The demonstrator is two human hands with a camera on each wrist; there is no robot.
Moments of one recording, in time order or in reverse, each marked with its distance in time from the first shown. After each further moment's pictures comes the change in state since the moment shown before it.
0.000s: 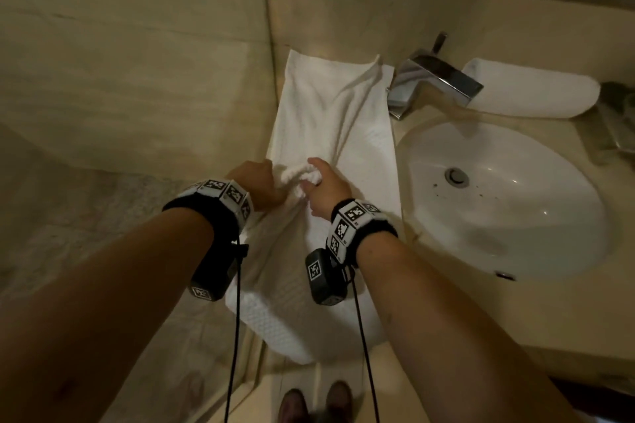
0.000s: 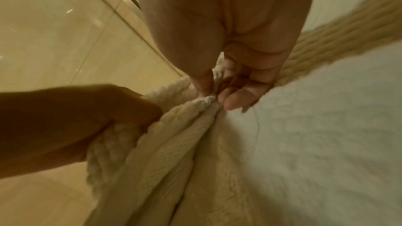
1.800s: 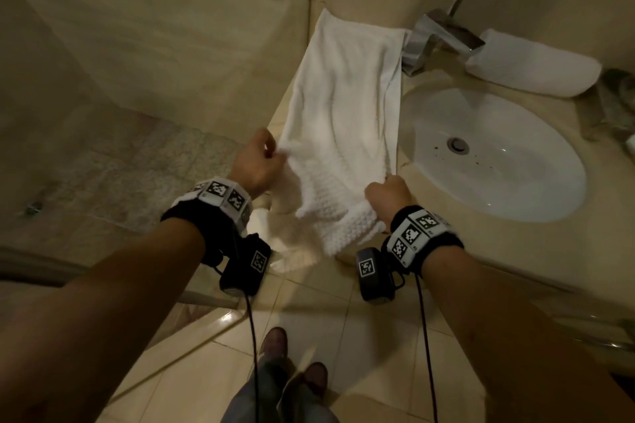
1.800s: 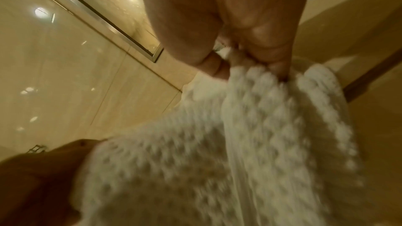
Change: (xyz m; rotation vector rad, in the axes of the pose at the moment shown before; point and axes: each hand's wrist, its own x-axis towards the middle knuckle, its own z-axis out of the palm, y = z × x) left_hand -0.159 0.018 0.099 -0.942 0.423 -0.115; right_hand -0.152 0.089 -0.073 -0.066 0.136 0.187
